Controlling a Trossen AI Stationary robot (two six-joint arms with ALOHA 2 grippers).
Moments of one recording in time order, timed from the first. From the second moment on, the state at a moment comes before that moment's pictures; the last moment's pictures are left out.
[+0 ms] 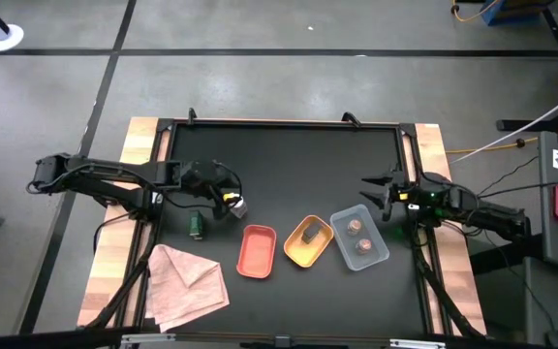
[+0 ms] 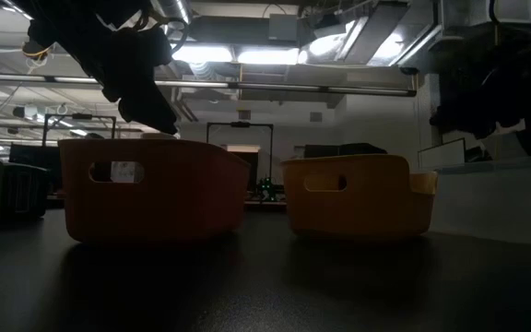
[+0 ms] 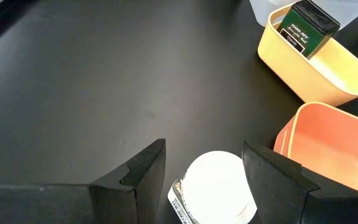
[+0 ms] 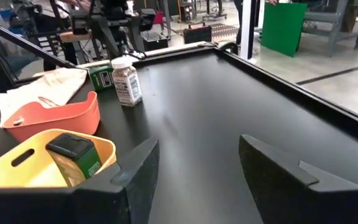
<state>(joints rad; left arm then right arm) 0.10 1.04 0.59 -0.25 -0.08 -0.21 -0.22 0.00 0.11 -0.27 0.02 0.11</state>
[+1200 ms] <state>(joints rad) 0.11 1.02 0.59 -0.34 -0.04 -0.24 -0.22 0.00 0.12 -0.35 0.02 0.10</state>
